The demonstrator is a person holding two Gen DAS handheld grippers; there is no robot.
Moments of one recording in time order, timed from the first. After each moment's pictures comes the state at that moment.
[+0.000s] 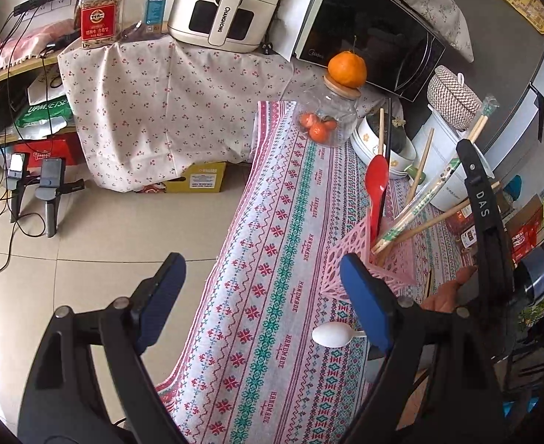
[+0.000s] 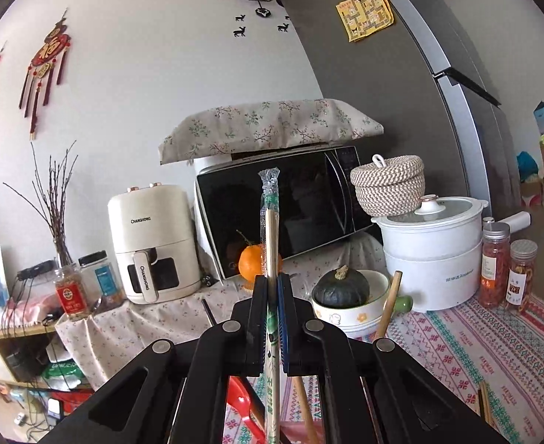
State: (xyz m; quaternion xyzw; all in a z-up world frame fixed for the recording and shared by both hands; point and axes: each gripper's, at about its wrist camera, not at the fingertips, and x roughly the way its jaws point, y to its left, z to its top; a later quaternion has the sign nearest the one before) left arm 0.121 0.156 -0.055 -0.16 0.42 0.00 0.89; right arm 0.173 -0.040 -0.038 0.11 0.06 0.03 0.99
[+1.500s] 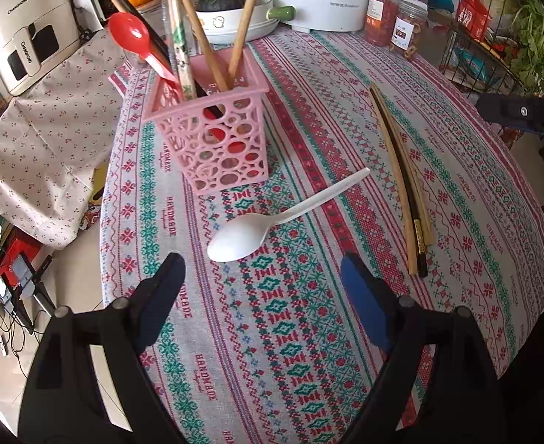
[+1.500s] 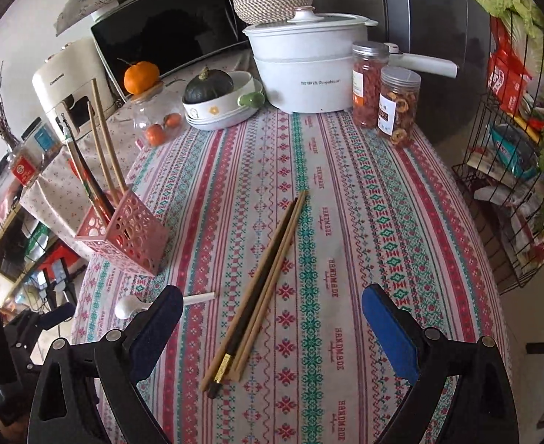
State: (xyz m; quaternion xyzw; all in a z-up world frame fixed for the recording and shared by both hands) left arm 0.094 0.006 -0.124 0.13 0.50 -0.18 0.84; right arm 0.101 -0.242 -0.084 0.11 0.47 -0.01 0.88
